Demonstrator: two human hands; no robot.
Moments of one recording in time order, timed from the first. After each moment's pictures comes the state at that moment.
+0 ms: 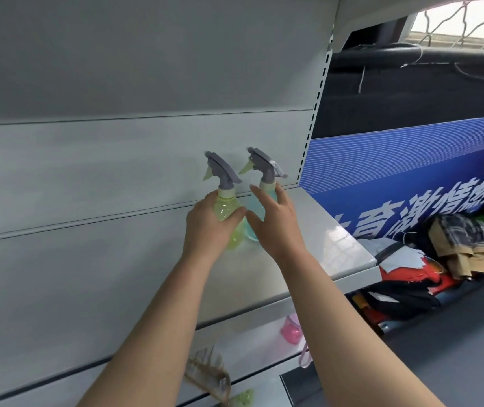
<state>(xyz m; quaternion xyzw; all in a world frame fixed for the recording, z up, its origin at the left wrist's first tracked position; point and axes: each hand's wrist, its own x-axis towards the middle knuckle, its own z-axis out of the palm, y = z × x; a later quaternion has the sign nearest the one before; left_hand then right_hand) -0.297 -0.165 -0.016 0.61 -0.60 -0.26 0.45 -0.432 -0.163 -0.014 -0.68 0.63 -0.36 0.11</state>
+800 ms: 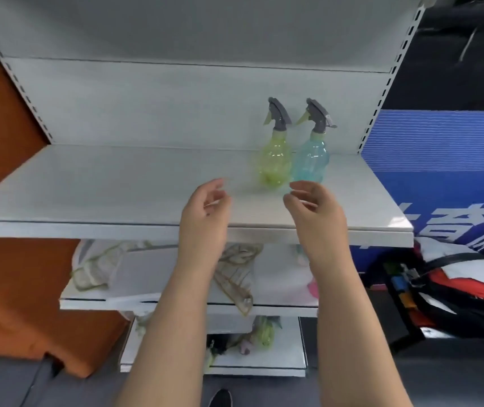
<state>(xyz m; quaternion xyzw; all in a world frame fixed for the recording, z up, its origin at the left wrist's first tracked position) -0.290 0.041 -0.008 0.62 -0.36 -0.30 0.63 -0.444 0.003 0.008 -0.57 0.53 -0.49 0.39</state>
